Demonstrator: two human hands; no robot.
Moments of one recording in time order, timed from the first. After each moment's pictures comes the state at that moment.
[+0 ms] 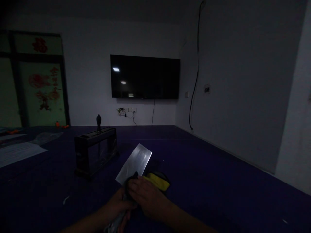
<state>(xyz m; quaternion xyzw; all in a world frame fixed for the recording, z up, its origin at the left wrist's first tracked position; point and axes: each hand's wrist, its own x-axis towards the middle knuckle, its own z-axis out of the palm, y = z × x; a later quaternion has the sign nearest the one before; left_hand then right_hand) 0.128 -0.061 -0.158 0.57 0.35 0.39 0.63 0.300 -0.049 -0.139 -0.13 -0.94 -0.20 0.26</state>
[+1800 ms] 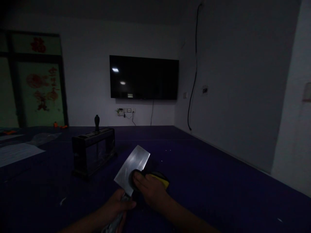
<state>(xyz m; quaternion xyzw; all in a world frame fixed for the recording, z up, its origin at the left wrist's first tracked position) 0.127 -0.053 -0.177 0.53 0.41 0.35 0.65 0.312 -0.031 -0.147 -0.24 -0.88 -0.30 0.28</state>
